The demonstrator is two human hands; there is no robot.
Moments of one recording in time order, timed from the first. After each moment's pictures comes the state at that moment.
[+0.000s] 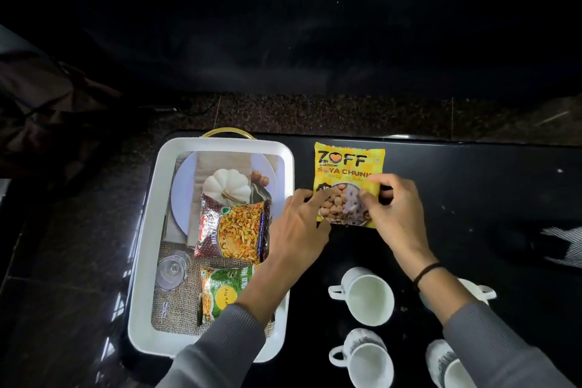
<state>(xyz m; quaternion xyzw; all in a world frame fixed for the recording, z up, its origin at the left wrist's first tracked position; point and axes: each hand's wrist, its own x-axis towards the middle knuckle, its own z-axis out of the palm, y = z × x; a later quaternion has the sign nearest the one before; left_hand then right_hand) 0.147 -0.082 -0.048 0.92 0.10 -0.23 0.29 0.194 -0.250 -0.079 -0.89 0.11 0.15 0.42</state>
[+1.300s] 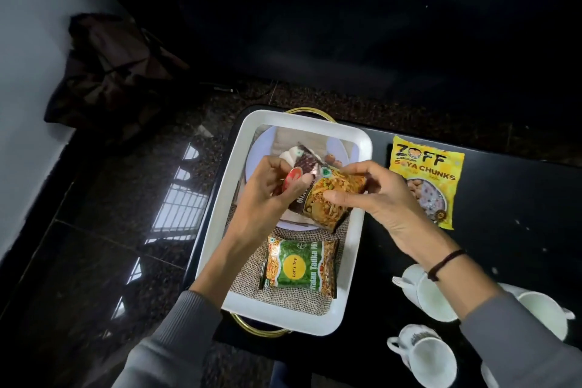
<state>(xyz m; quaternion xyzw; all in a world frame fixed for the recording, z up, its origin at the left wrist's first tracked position) 0.076 0.070 -0.033 0.68 0.27 -0.04 0.68 0.167 -0.127 -0.035 -0.72 0.01 0.37 0.58</state>
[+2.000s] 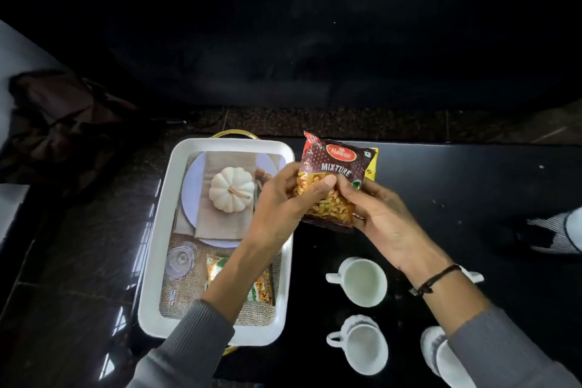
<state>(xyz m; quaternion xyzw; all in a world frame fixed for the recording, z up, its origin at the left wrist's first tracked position) 0.135 -0.065 0.001 0.64 0.22 -0.11 0.73 0.173 -0.240 -0.020 -0.57 0.16 0.36 0.72</state>
